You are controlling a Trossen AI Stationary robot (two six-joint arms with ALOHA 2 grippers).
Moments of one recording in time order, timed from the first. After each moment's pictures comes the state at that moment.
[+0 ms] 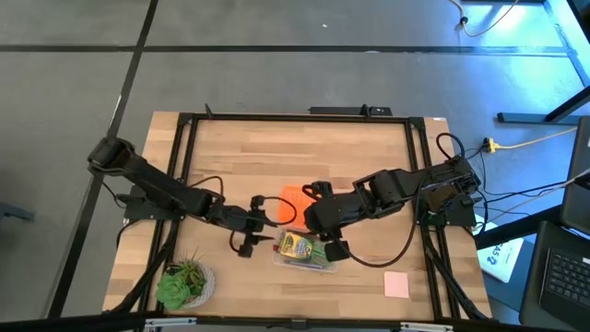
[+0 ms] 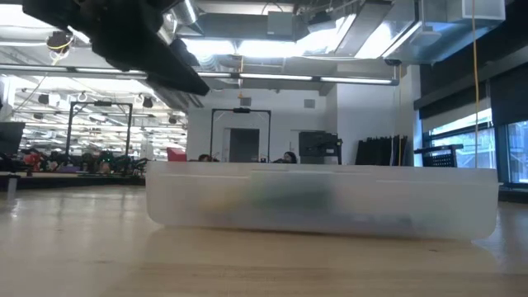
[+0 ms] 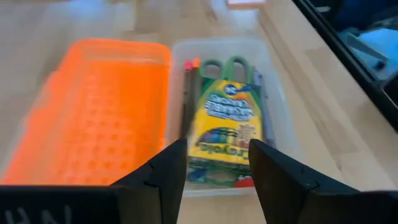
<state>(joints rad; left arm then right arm) -0.37 1.37 0.66 0.13 -0.21 -0.13 0.35 1.81 2.03 -1.10 0.10 0.10</state>
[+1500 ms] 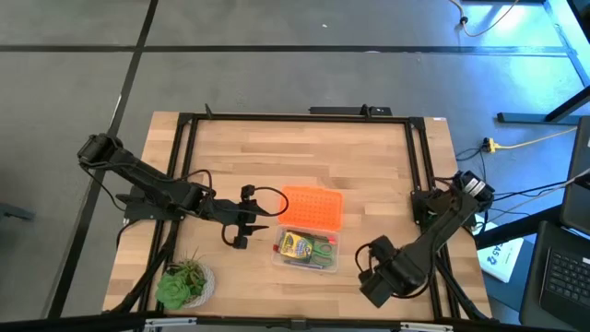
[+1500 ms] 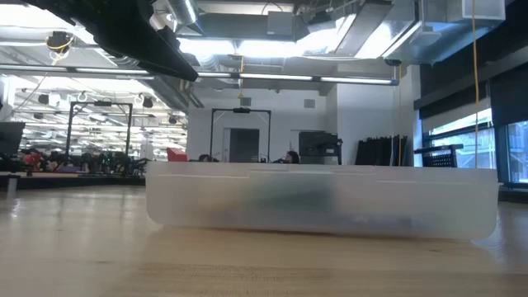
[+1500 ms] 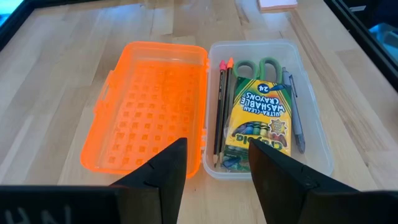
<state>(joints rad) -0.37 1.23 0.66 -0.04 -0.33 -0.13 0.78 1.81 1.59 -1.49 -0.14 1.88</state>
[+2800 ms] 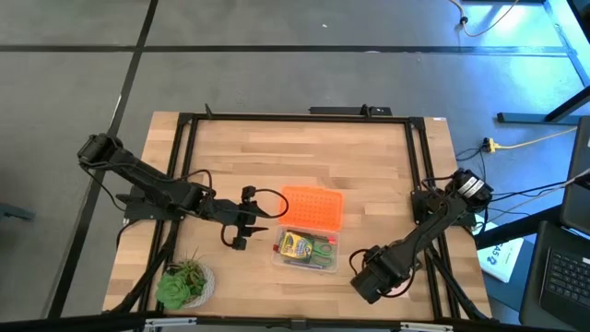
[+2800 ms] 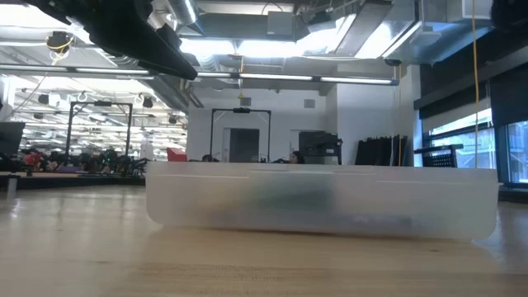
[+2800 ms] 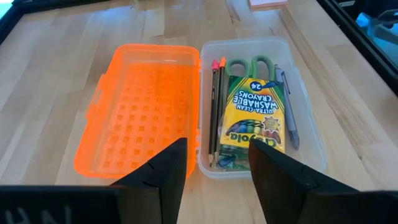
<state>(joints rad) -0.37 1.23 0.66 -0.03 -0.30 -0.09 0.74 1.81 1.28 -1.11 -0.44 1.75</state>
